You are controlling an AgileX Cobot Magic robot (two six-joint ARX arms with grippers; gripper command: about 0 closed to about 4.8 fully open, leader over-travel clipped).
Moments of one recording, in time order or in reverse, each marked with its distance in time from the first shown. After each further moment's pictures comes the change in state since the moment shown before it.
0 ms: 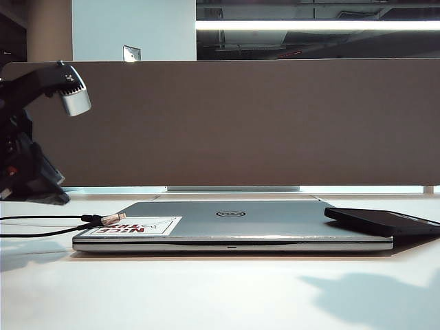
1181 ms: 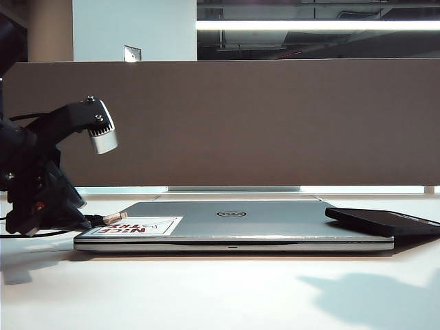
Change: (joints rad) left arm -0.074 0.203 0.007 0.160 -0.033 0.034; right arm 0.000 -0.001 0.000 0.009 0.000 0.000
